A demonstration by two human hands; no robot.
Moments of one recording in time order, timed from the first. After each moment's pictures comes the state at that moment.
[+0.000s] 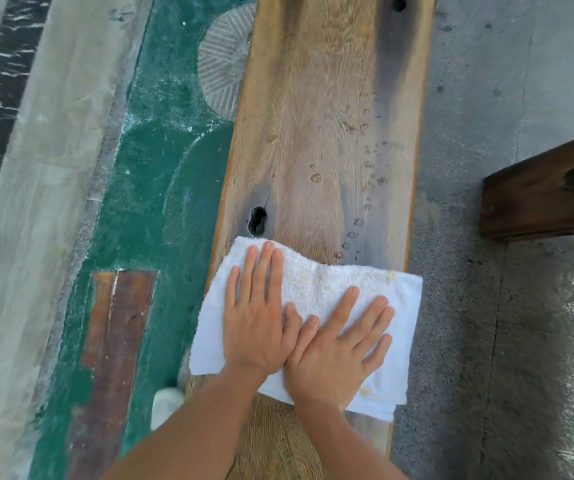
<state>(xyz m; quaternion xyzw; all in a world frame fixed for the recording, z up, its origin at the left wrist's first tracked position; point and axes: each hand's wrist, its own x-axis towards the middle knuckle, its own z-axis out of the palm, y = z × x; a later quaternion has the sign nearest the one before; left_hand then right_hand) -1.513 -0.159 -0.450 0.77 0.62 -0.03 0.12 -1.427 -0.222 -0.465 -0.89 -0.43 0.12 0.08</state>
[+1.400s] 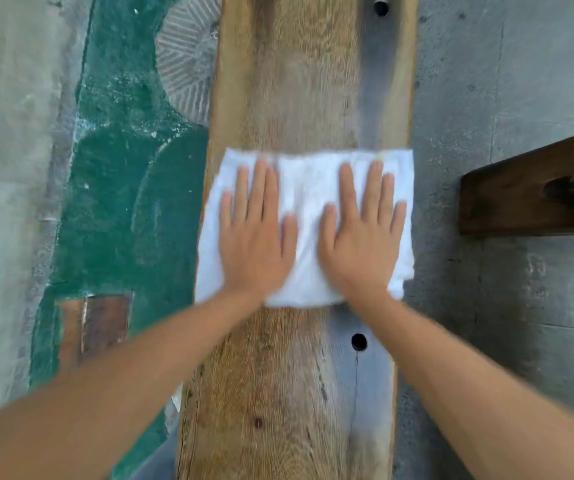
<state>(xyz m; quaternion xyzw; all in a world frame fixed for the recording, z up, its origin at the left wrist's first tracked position) -1.478 0.006 -0.456 0.77 0.62 0.02 0.14 -1.329 -0.025 -0.460 -0.82 -0.56 0.10 0.06</state>
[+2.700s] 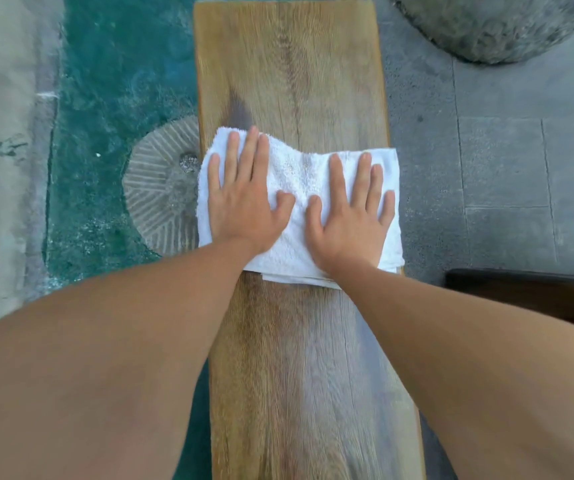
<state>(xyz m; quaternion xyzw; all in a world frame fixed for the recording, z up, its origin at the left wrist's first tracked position) -1.404 0.400 -0.465 0.82 0.56 0.03 0.11 -1.268 0.317 -0.468 -0.86 -0.49 0.09 0.07</state>
